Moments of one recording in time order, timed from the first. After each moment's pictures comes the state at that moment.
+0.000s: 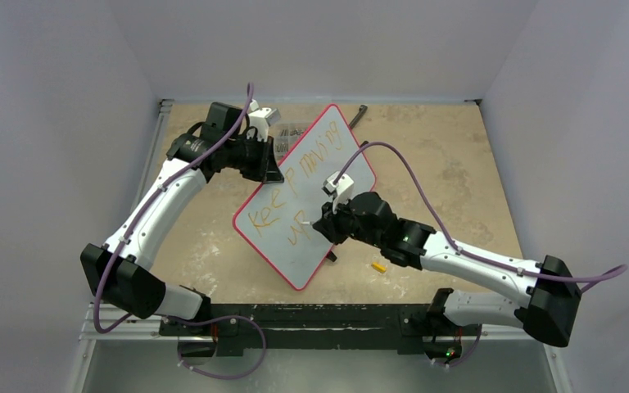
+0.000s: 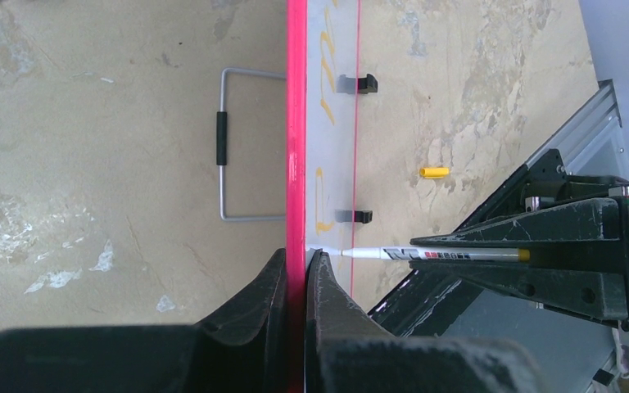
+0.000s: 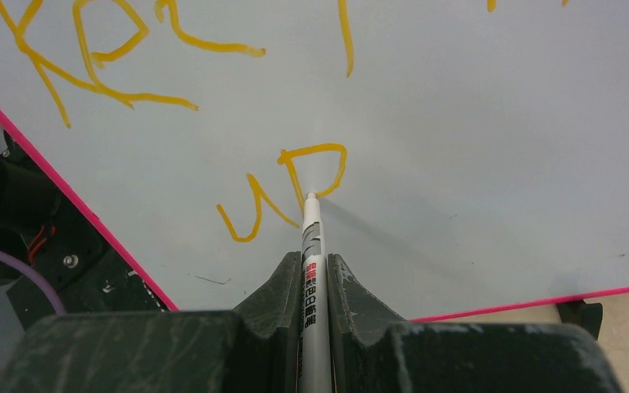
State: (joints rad) left arm -0.39 1.42 1.45 -0.87 0.44 -0.16; right arm 0.99 1.14 0.78 -0.07 0.07 0.26
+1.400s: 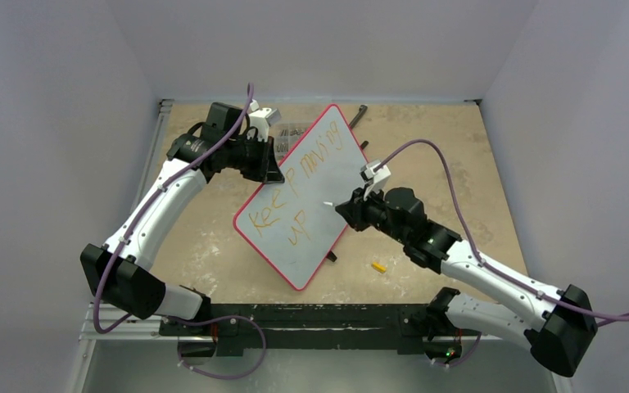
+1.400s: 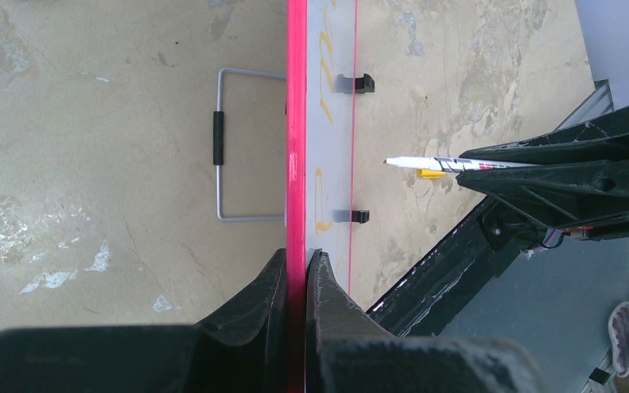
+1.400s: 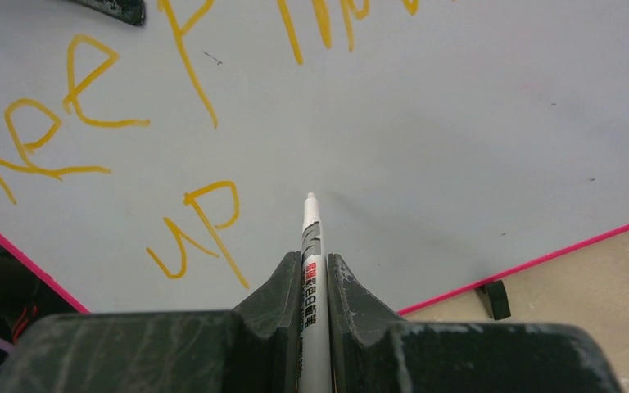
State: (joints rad) left arm -0.39 1.41 1.45 -0.87 0.44 -0.16; right arm 0.79 0.97 0.67 0.00 0.04 0.31
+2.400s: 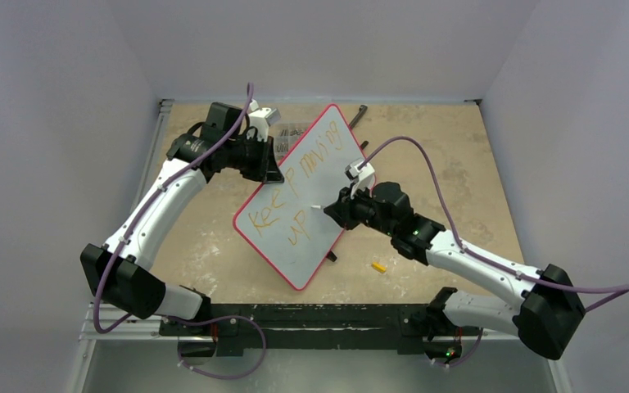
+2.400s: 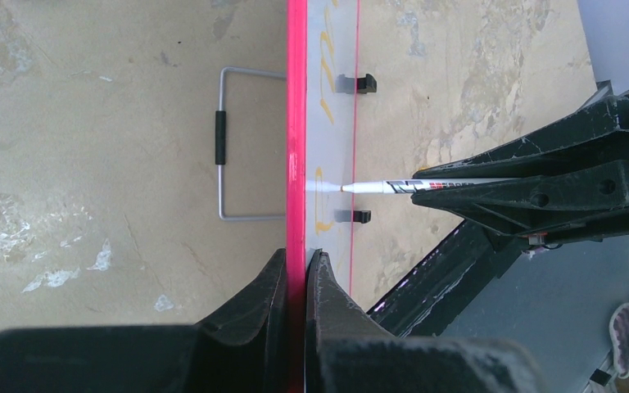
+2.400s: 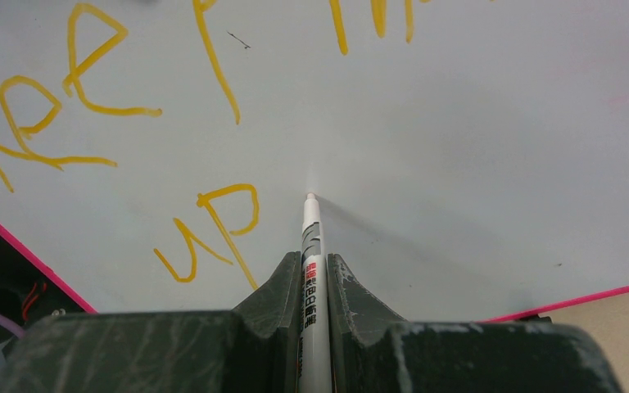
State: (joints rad) left arm -0.39 1.41 1.45 -0.87 0.44 -0.16; right arm 0.79 1.11 0.69 0.09 -0.07 0.29
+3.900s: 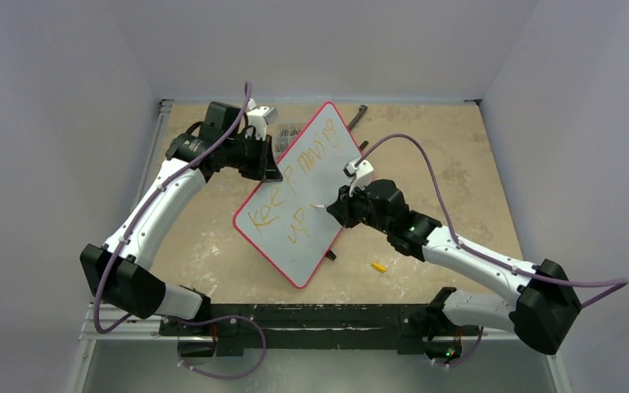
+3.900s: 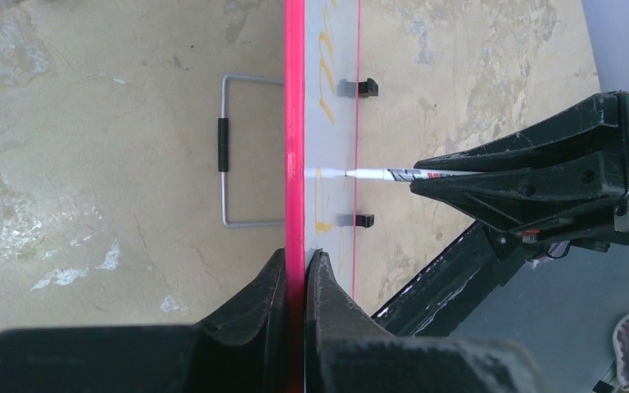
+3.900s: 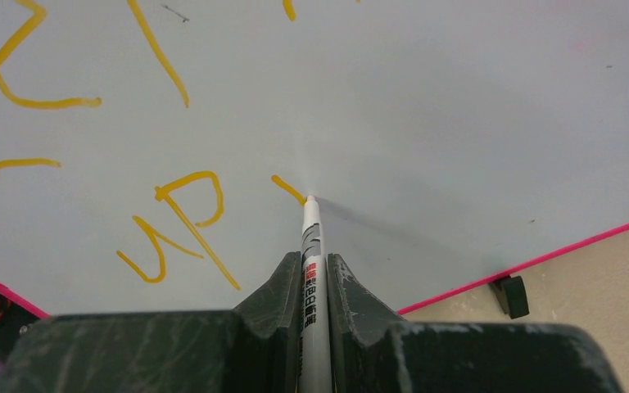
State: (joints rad) left arm -0.38 1.41 1.45 -0.86 0.43 -0.16; right arm 0.79 1.14 0.70 0.03 0.00 0.31
